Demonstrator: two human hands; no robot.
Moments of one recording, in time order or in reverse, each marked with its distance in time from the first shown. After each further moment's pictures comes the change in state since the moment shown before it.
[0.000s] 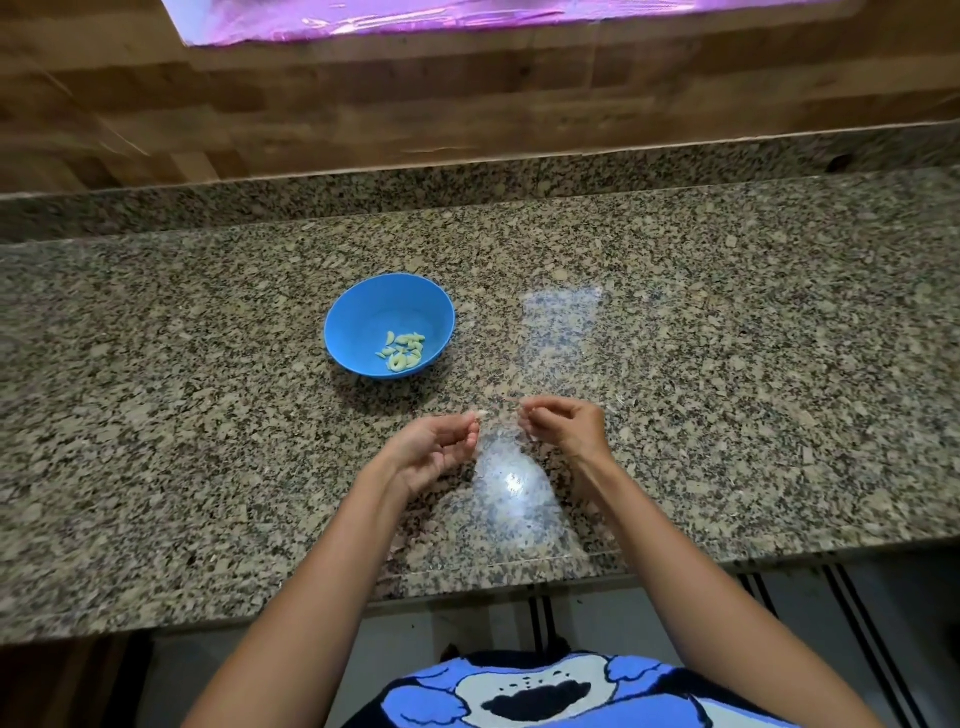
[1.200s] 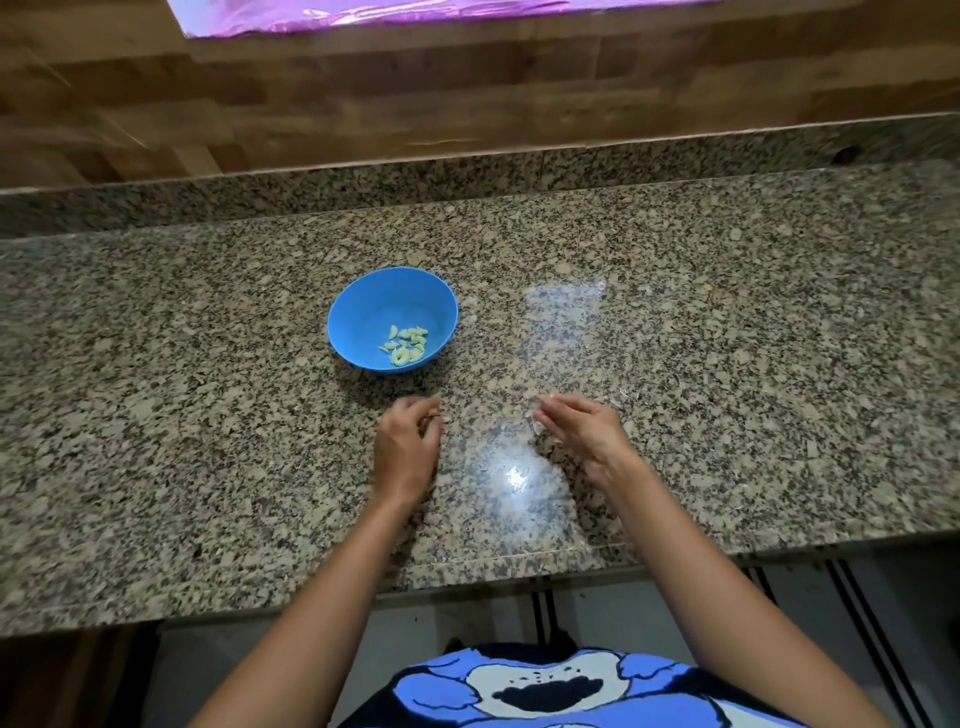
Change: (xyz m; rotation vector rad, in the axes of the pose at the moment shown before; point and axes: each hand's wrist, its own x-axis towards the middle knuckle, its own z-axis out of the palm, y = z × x) left_hand 0.017 -0.029 -0.035 1.152 0.555 0.851; right_hand -0.015 -0.015 -0.009 0.281 0.099 0.242
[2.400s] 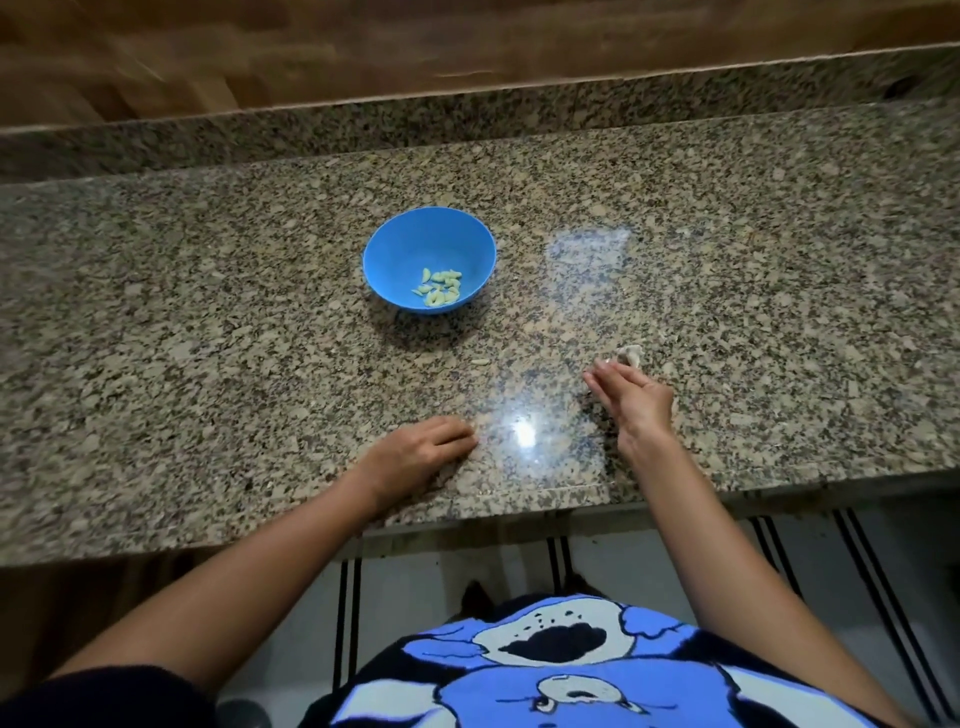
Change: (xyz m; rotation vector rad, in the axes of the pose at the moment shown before) left_hand -0.030 -0.080 -0.045 0.411 -0.408 1.044; right_hand -0.024 0.036 0.003 0.117 0.226 -0.137
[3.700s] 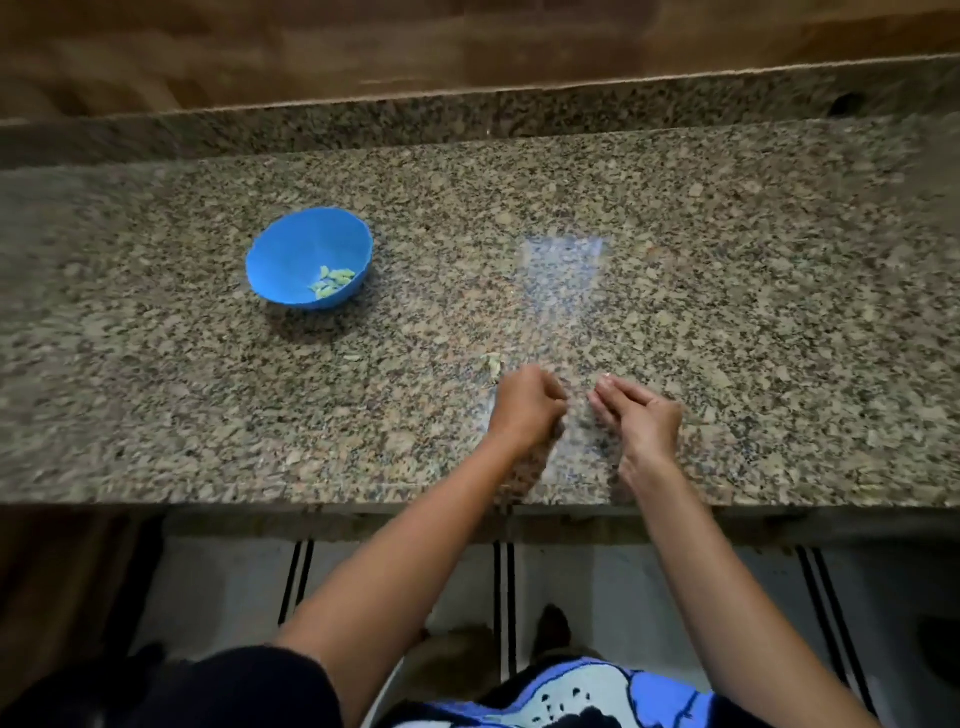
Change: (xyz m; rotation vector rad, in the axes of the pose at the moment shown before) left_hand 0.280 0.173 0.033 -0.734 0.059 -1.053; right_hand 0.047 -0.100 -0.133 -0.091 -0.058 -0.028
